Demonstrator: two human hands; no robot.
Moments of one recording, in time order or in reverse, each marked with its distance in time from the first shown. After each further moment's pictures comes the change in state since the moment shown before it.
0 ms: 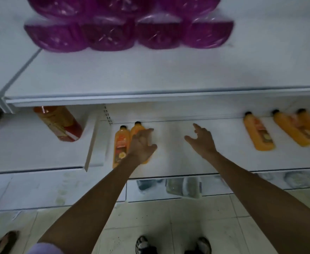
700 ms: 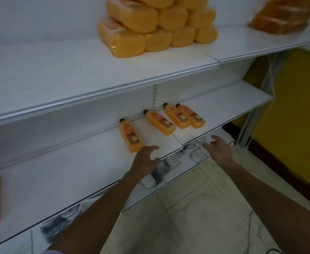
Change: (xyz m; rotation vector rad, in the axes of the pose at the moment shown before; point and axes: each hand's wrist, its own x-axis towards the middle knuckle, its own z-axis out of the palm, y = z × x) left_hand -0.029 0.346 0.297 -0.132 -0.418 0.367; right_hand -0.116 0.343 -0.340 0.226 0.513 0.497
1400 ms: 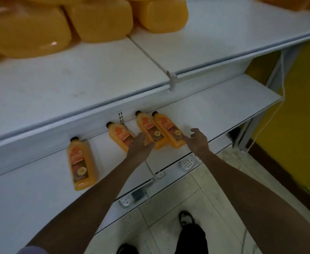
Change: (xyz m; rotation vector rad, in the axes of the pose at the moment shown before) left_hand 0.248 0.073 0.086 -0.108 0.101 -0.241; right_hand 0.259 0.020 0.013 -0.054 -0.174 0.043
